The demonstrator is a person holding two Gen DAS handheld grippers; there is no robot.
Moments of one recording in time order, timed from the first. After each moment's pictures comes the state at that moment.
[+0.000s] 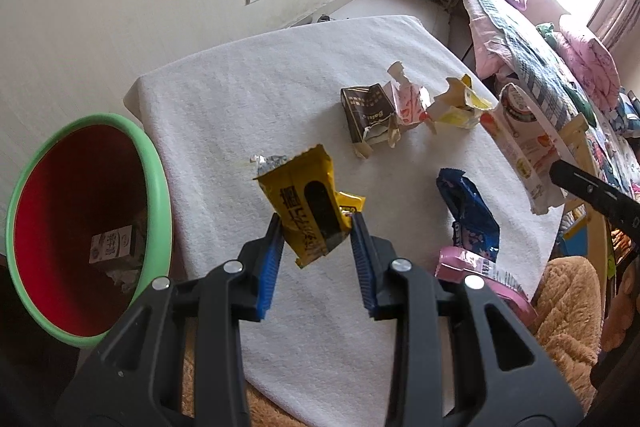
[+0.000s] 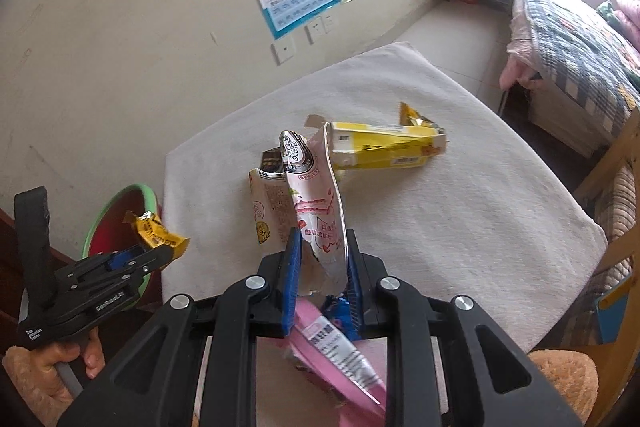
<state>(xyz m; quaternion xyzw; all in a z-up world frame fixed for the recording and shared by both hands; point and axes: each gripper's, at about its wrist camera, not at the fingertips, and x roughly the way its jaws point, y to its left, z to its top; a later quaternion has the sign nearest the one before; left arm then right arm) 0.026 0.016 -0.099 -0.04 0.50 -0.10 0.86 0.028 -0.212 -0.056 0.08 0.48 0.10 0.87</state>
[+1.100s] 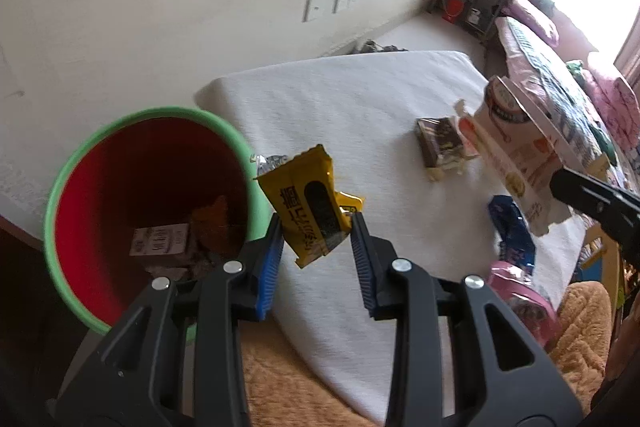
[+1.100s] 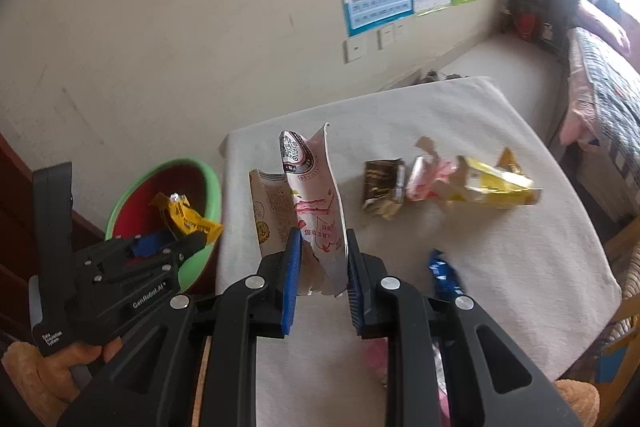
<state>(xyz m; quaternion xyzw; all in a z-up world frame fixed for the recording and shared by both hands) 0.013 0.093 -0.091 -0.07 0.47 -0.02 0.88 0.032 -0.098 -0.044 0.00 0.47 0.18 0.87</state>
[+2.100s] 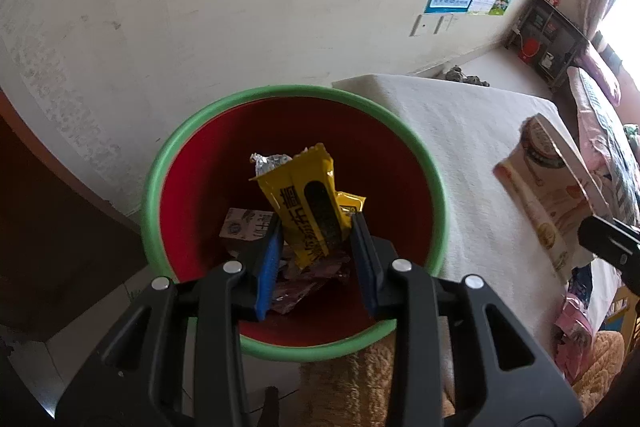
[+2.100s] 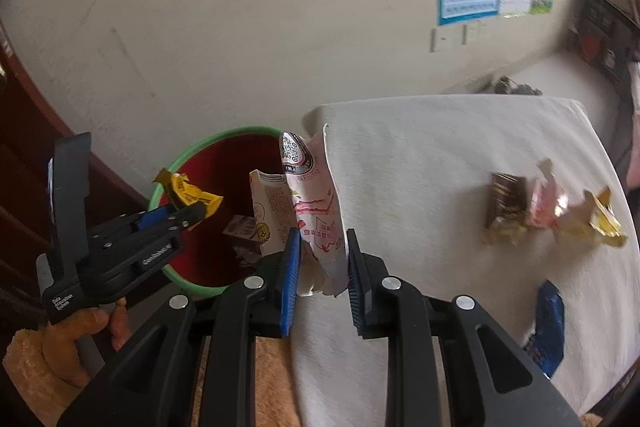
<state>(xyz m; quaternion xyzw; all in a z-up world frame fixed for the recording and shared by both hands) -0.005 0.210 -0.106 -0.12 0.47 0.10 0.87 0.037 0.018 -0.064 -0.05 0.48 0.28 0.83</state>
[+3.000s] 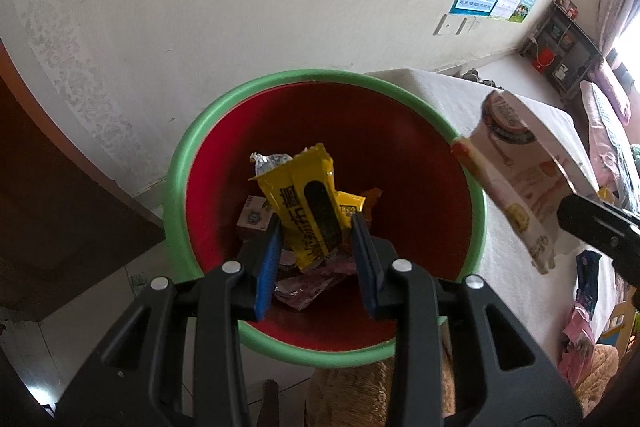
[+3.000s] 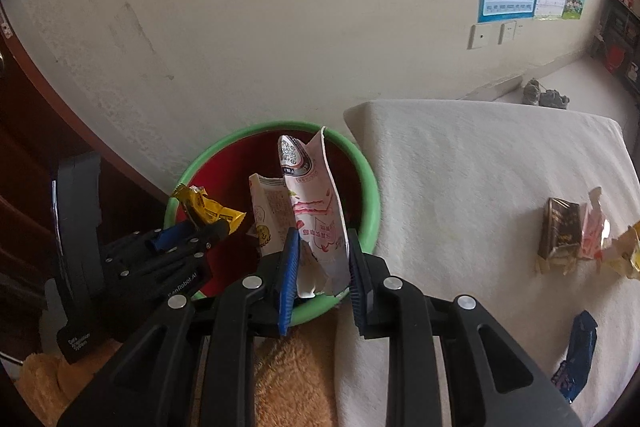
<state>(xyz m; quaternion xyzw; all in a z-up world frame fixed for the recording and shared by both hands) -0.007 0.236 -0.122 -0.15 0.48 0.13 0.85 0.053 0.074 -0.080 -0.06 0.50 0.30 0.81</state>
